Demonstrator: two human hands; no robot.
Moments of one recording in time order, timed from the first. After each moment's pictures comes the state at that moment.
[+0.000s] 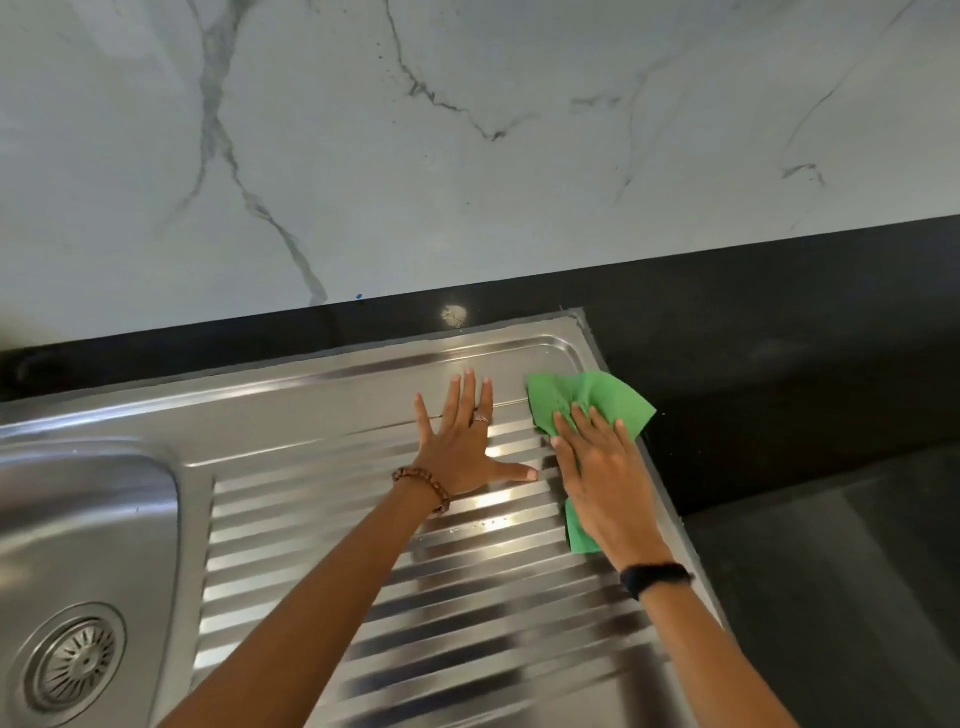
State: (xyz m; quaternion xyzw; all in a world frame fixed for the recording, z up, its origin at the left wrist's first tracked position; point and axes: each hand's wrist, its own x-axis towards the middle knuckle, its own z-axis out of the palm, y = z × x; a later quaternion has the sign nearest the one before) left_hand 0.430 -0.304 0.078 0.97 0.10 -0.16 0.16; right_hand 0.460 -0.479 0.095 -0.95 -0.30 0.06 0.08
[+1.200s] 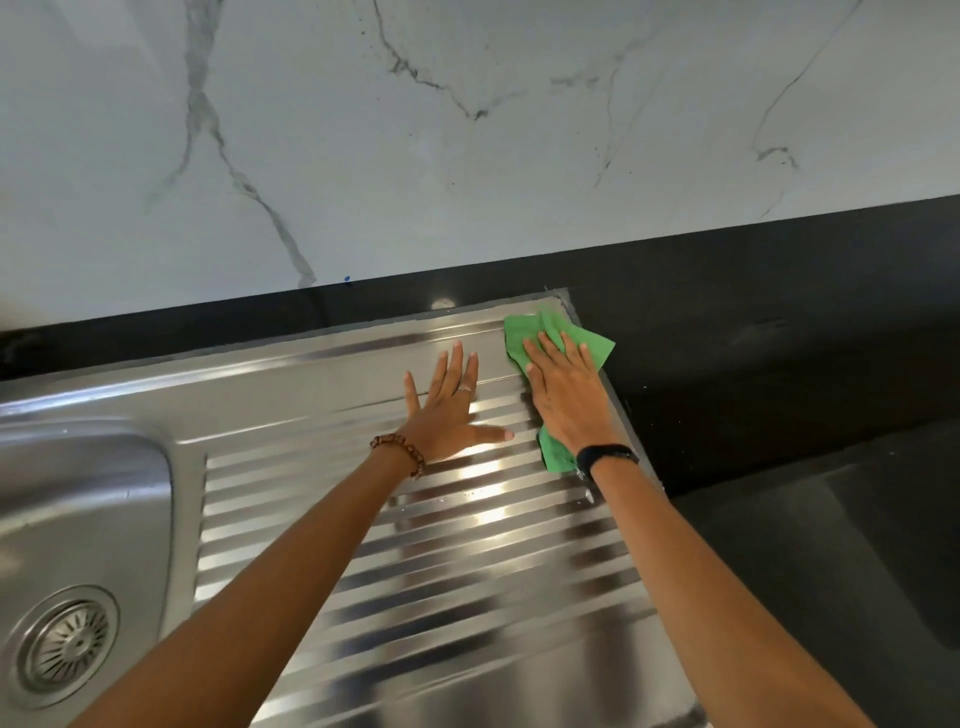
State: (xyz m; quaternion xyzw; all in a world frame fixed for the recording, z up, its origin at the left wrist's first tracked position) left_hand 0.427 -0.295 0.081 0.96 0.09 -0.17 0.22; right_hand 0.511 -0.447 0.085 -0.95 -0.31 0.04 0.08
